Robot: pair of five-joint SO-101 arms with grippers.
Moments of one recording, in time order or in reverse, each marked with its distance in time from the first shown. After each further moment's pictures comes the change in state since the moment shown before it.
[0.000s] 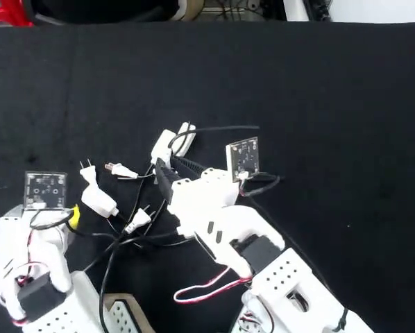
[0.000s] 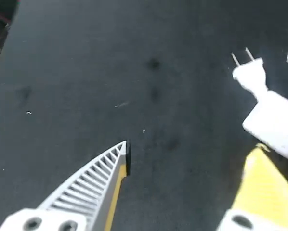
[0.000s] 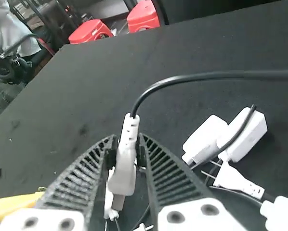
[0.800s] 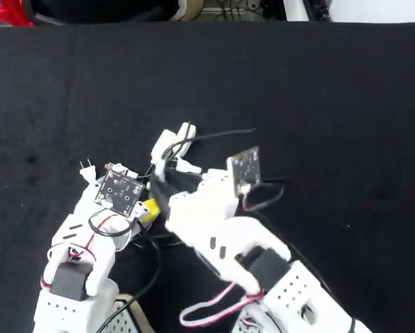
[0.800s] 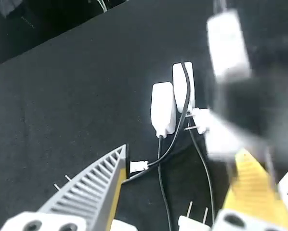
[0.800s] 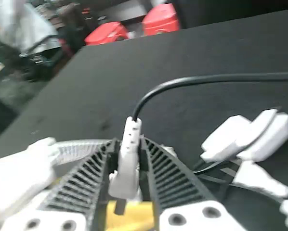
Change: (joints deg) left arm 46.8 0.4 10.0 -20.6 18.7; right arm -6.7 -13.5 0.0 13.5 0.0
